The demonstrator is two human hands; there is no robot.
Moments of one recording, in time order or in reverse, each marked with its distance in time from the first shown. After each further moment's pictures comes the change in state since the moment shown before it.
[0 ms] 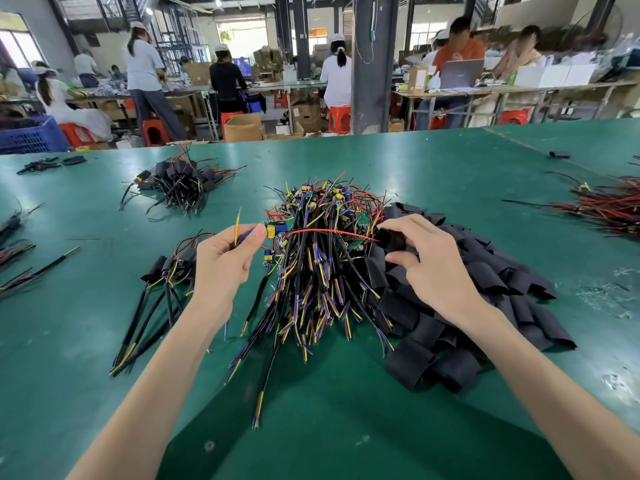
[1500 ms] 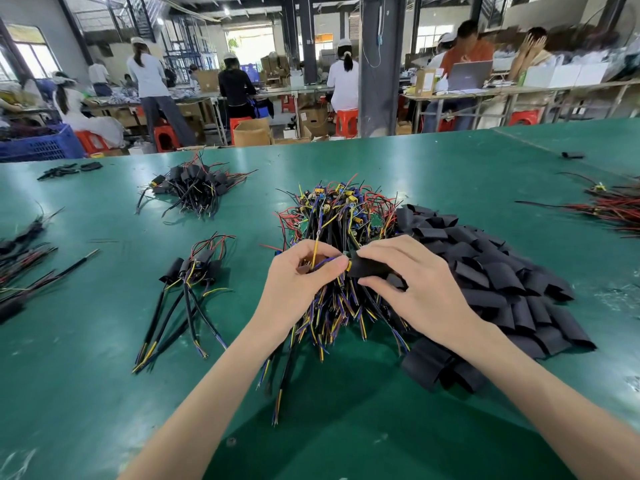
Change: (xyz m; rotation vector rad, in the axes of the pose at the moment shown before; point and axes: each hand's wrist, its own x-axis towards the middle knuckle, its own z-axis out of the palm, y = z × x) left_hand -0.038 0.005 0.040 0.133 -0.296 0.031; right_hand -0.019 -0.030 0.018 -0.084 0.064 -0.328
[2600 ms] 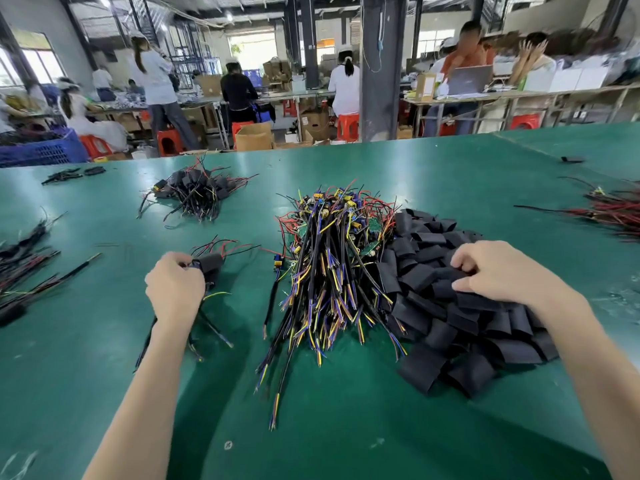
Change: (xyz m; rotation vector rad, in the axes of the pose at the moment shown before) left_hand 0.029 -0.042 -0.123 0.709 0.741 -0.358; right_hand 0.009 0.066 -0.074 -0.364 -0.698 0.790
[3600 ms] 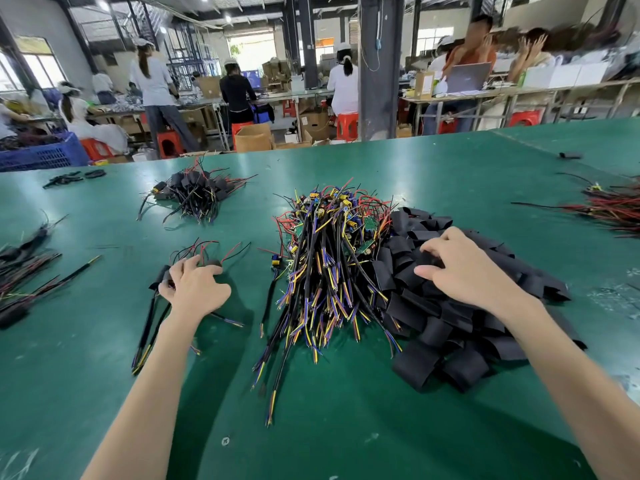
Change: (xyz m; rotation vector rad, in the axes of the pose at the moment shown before) left_hand 0.006 -0.014 0.027 0.472 -0.352 0.219; right_hand 0.002 -0.024 0.025 0.161 0.196 -0.156
